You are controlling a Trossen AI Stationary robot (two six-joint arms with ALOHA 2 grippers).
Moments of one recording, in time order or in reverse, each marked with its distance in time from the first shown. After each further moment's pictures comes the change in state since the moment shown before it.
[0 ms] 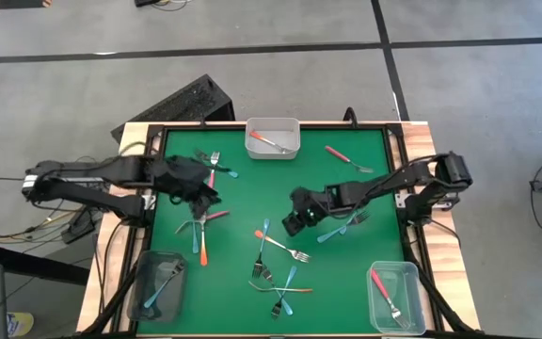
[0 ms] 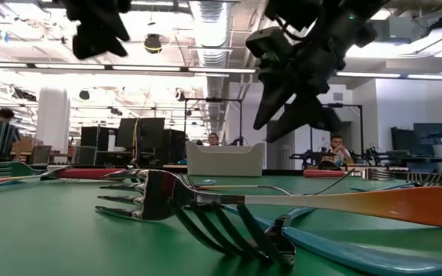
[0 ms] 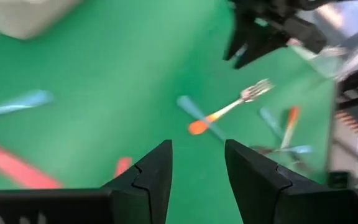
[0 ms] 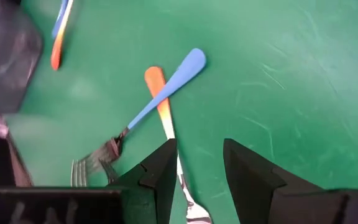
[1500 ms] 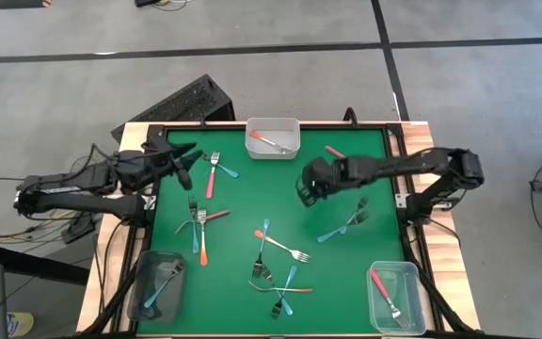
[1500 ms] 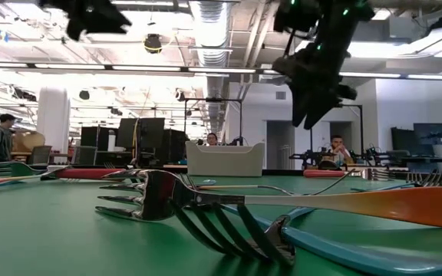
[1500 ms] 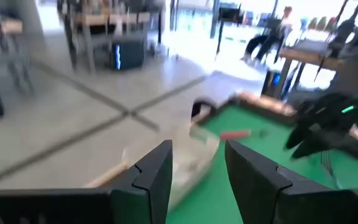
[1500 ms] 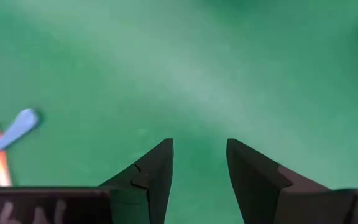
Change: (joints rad) left arm 0.024 -0.337 -0.266 0.545 -0.584 0.383; right arm -0.238 -0.122 0.120 -0.546 0.246 -0.335
